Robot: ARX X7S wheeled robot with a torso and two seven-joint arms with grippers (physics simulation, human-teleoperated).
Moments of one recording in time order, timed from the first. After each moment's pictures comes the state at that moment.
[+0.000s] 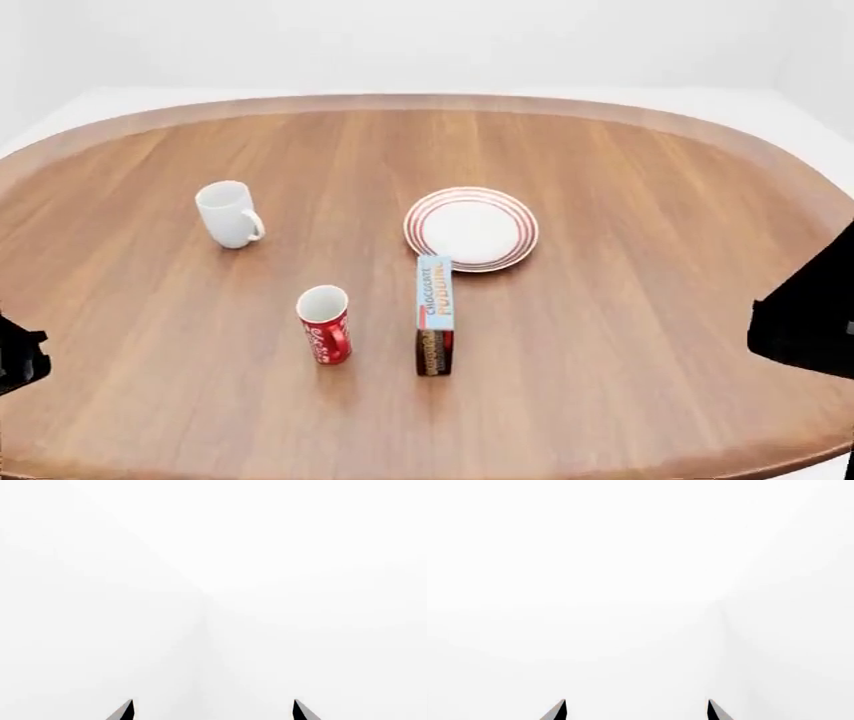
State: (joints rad) left arm 0.14 -0.20 -0.37 0.85 -0.12 -0.01 -0.36; right arm -0.01 0.25 0.27 -0.80 0.32 -0.06 0.21
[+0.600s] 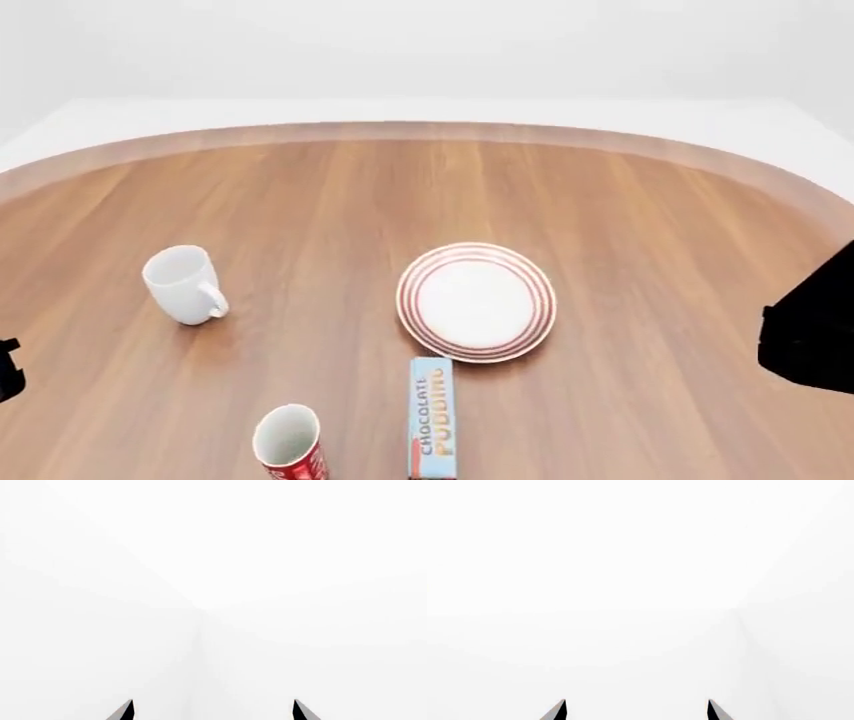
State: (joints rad) left arm 0.17 -0.21 -0.37 0.91 -0.09 0.05 -0.39; right arm -0.01 0.28 0.26 -0.89 0.33 -0.04 0.23
